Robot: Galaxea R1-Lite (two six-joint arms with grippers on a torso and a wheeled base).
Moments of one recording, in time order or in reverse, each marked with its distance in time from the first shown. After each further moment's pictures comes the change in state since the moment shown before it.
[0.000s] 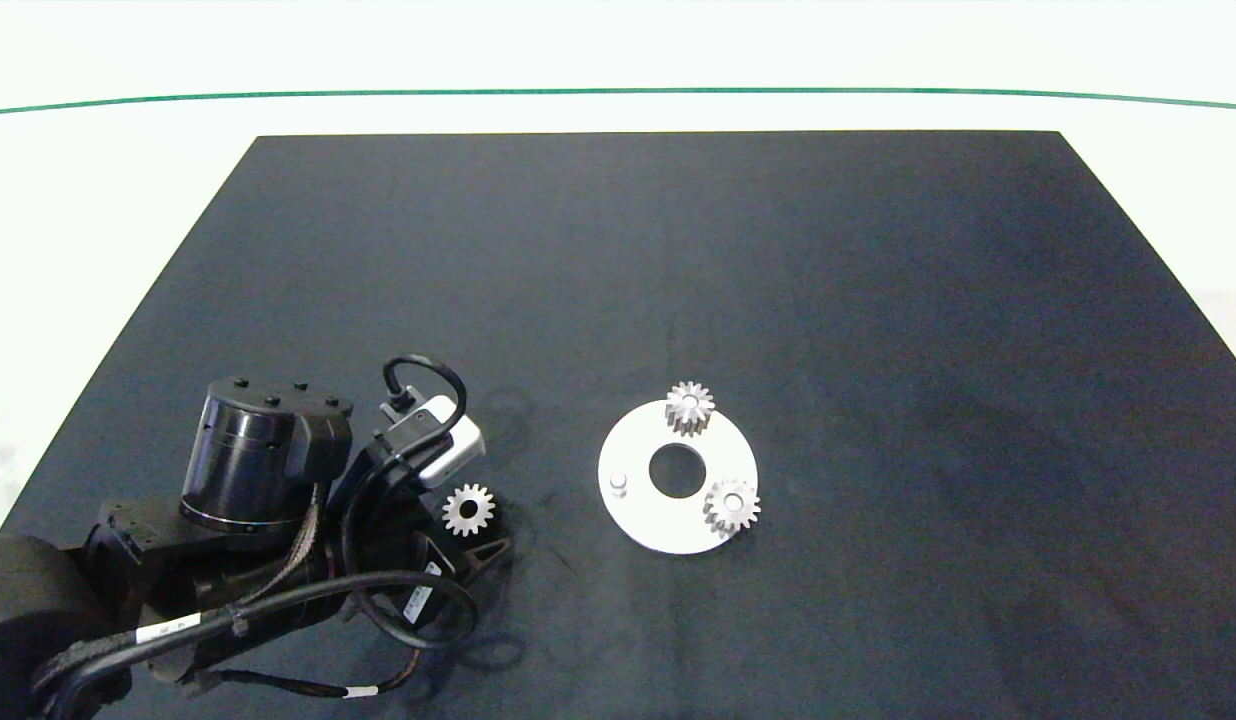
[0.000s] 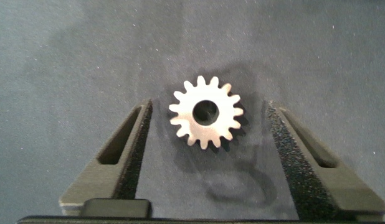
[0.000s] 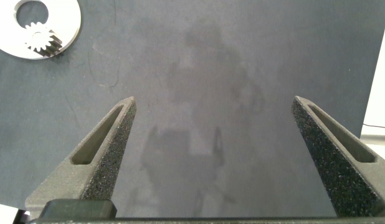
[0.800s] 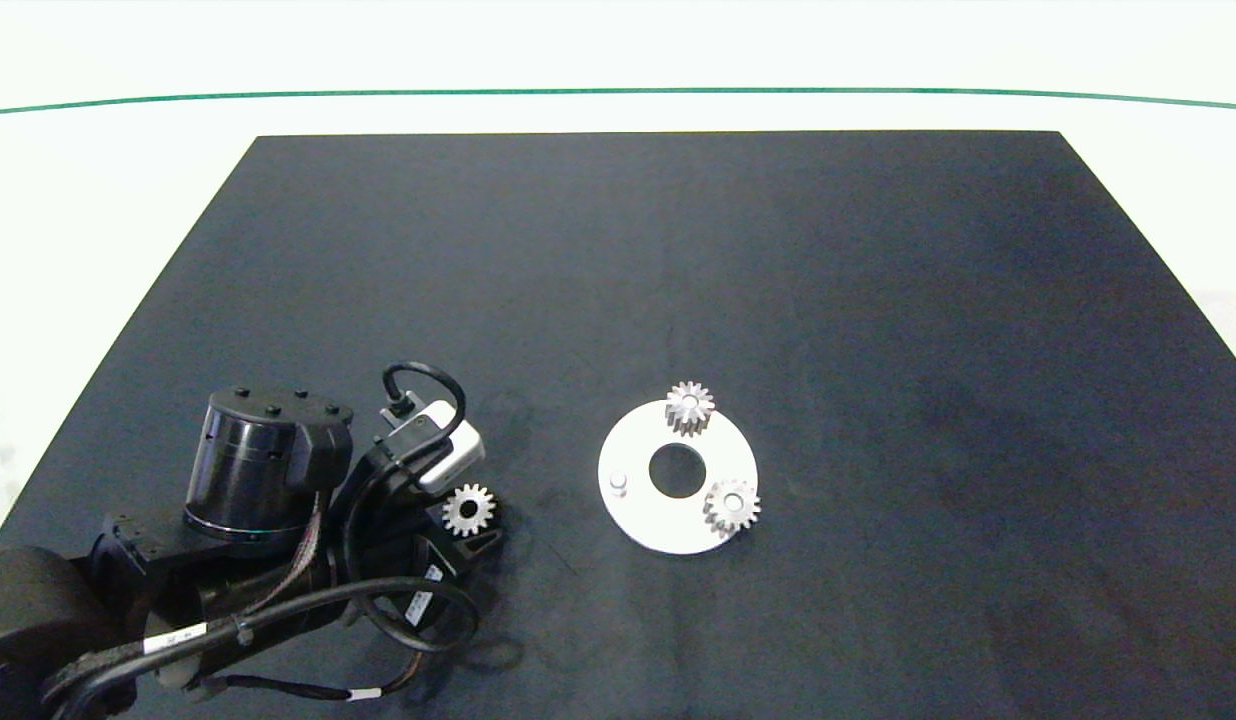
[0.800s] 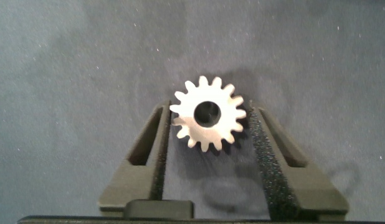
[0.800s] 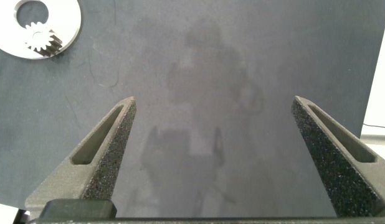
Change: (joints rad) left arm 0.001 0.012 0.024 -0.047 0.000 -0.001; right arm 0.000 -0.002 0.001 0.000 0.000 0.000
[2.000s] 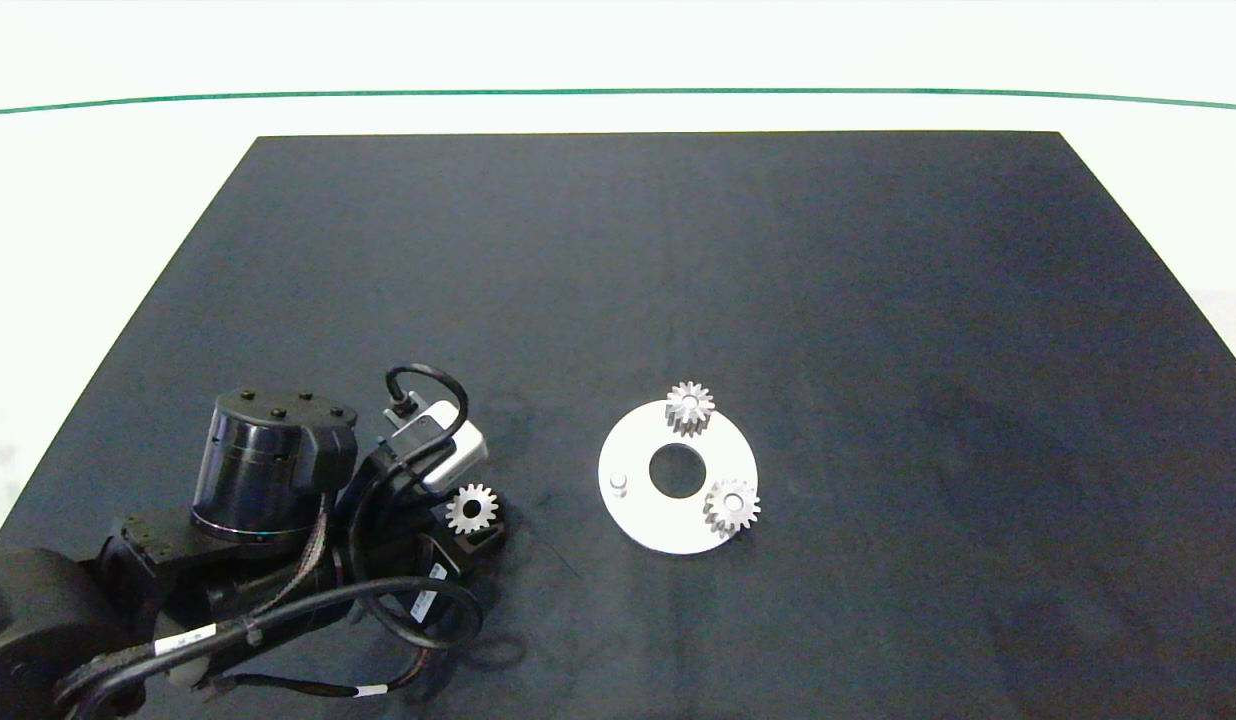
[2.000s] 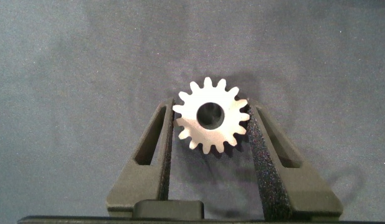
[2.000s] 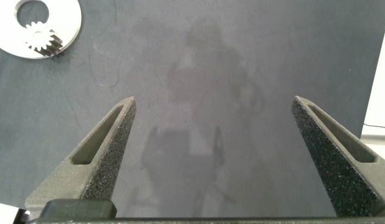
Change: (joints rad) left arm 0.000 0.018 0.008 -0.021 0.000 0.000; right arm 0.000 0.001 0.001 0.000 0.001 0.000
